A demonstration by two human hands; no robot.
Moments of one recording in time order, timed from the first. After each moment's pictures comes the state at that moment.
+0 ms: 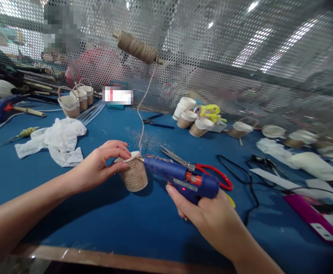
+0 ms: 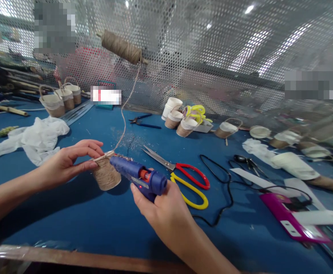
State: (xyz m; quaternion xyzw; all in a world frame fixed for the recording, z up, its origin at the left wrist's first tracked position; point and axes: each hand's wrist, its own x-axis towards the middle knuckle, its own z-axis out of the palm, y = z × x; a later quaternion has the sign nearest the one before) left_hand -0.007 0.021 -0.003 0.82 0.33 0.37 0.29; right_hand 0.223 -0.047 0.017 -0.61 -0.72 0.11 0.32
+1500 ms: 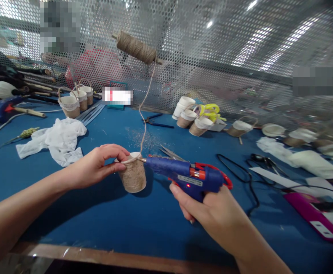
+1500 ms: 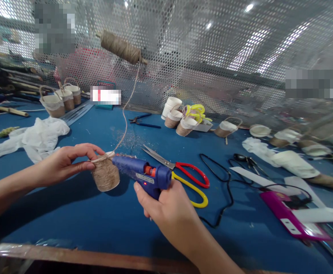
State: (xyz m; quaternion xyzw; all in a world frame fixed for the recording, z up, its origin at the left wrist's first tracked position) left_hand -0.012 0.019 0.013 0.83 0.35 0.29 0.32; right_hand 0.216 -0.051 0.048 -0.64 -0.64 0.32 0.28
